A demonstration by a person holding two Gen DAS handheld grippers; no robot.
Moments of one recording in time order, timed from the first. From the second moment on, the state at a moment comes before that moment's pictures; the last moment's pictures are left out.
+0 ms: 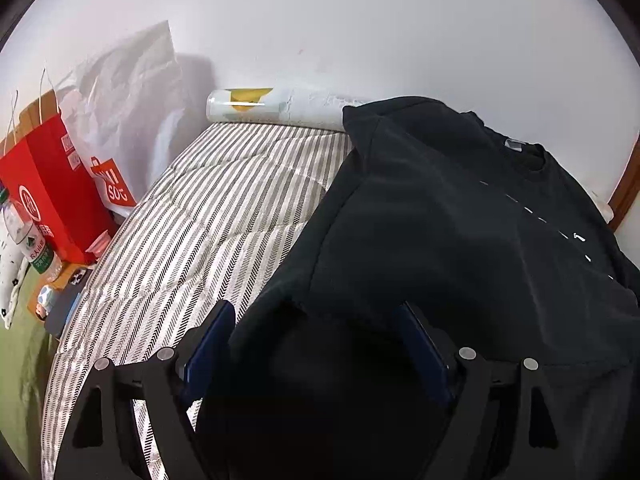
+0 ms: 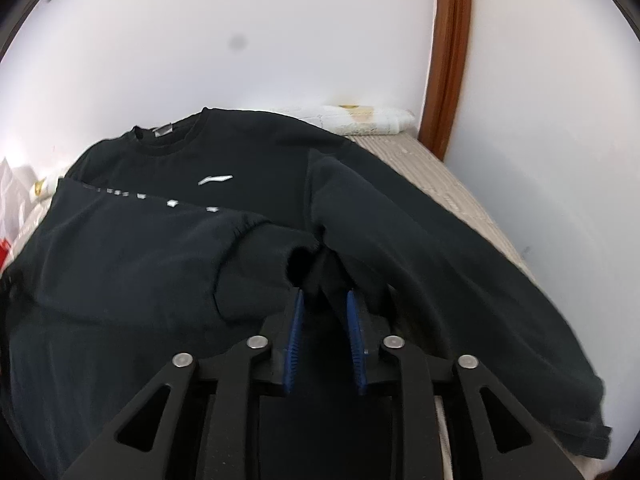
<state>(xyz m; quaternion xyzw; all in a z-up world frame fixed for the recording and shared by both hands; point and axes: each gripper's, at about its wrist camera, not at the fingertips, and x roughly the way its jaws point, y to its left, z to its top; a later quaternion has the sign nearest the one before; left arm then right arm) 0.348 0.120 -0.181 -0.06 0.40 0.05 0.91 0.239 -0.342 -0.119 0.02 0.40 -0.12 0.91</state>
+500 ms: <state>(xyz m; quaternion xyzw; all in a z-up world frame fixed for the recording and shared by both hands) 0.330 0.096 -0.166 -0.06 0.38 0.01 0.92 0.068 -0.471 -0.110 -0.02 0.38 -0.29 0.88</state>
